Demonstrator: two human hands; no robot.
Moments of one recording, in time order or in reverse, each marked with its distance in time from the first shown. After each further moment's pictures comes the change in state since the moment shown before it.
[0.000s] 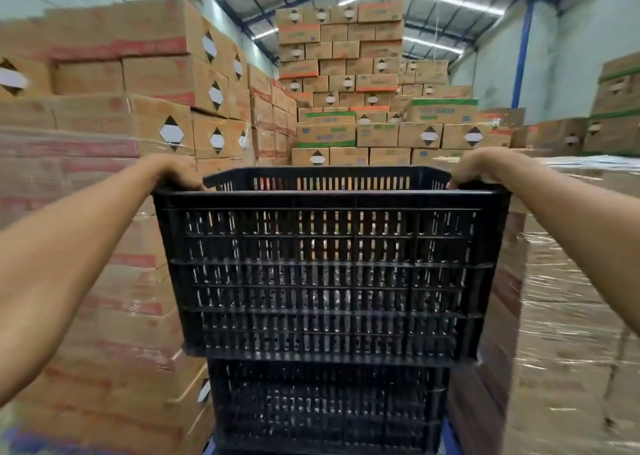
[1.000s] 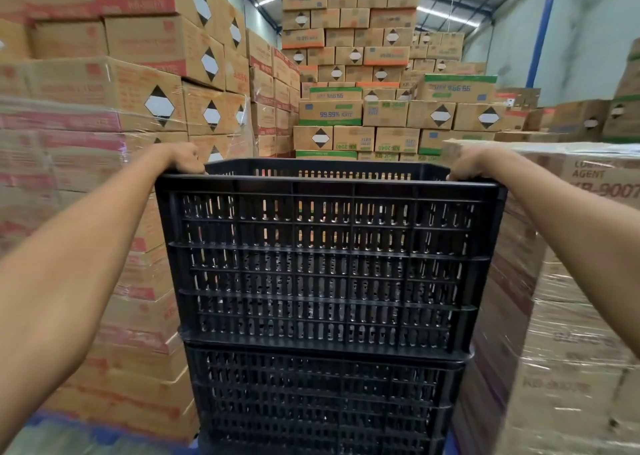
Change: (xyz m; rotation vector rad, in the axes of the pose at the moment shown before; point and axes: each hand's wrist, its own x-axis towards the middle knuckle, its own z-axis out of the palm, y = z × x) left_hand 0.069 0.013 0.028 0.012 0.022 0.017; right_hand 0.088 -0.007 0.020 0.144 0.130 -0.007
